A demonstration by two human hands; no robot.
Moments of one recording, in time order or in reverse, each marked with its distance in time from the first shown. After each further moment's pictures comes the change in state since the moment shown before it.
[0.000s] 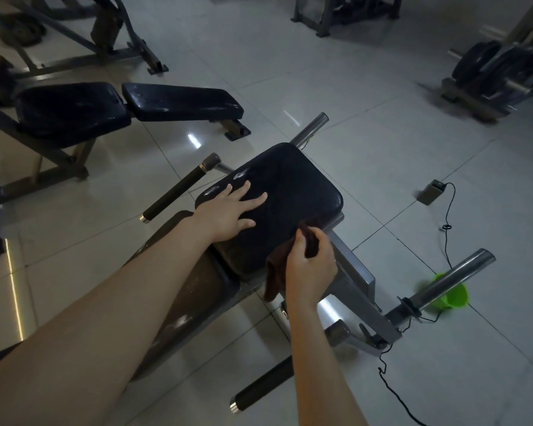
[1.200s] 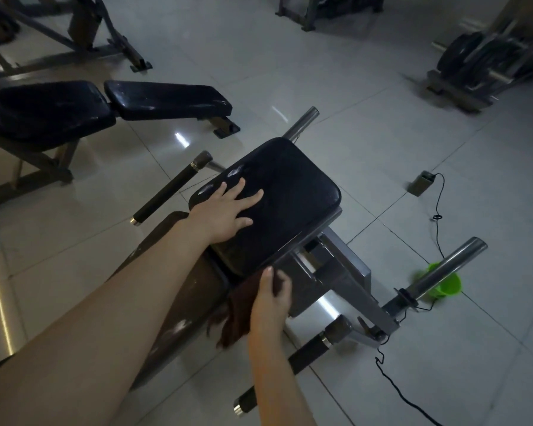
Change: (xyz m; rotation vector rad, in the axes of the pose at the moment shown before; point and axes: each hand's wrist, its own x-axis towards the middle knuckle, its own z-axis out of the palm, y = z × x) left_hand 0.001 0.000 0.004 -0.050 -0.011 0.006; right_hand -0.077 0.007 0.017 0.438 -0.197 0.716
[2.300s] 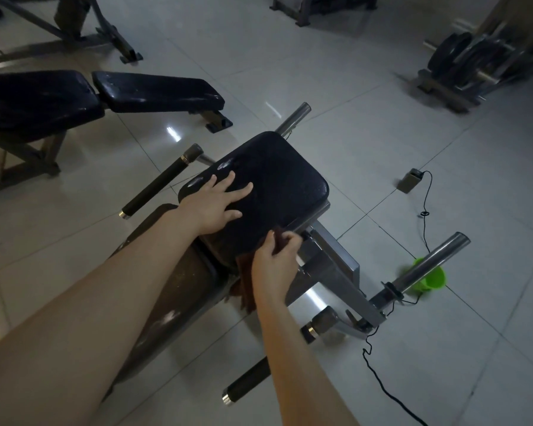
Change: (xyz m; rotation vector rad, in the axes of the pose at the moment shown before) left_hand 0.002 -0.002 0.003 0.006 0.017 0.001; right_hand 0.025 -0.043 0.004 -0.433 0.064 -0.377
